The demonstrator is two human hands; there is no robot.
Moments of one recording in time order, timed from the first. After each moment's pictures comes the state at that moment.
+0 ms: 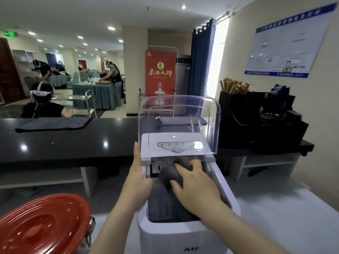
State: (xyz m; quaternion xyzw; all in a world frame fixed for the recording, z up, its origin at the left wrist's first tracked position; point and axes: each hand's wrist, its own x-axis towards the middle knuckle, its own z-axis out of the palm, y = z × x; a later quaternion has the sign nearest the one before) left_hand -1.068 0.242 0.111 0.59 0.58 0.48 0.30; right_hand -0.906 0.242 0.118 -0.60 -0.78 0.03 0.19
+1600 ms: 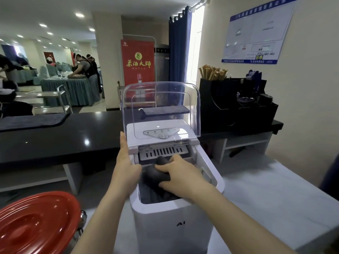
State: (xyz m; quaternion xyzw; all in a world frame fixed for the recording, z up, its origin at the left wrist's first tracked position) left_hand -1.067 0.237 0.115 0.61 0.55 0.49 0.30; right_hand -0.909 0.229 0.120 -0.58 -0.80 0.09 0.10
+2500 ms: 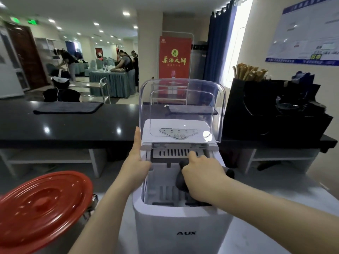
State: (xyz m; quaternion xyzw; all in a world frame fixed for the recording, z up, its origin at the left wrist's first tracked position) left_hand -1.066 0.244 0.109 0.55 0.59 0.49 0.33; right_hand -0.891 0.240 0.147 -0.51 -0.83 -0.16 -0.15
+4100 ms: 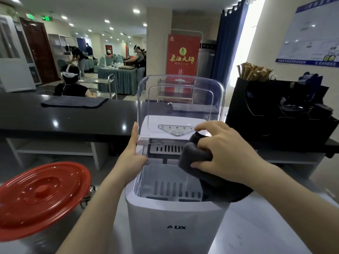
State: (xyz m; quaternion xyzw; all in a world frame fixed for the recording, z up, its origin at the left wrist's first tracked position) left_hand -1.063 0.242 0.111 0.53 0.59 0.51 0.34; right_hand -0.826 0.245 0.191 -0.38 -0.90 -0.12 0.18
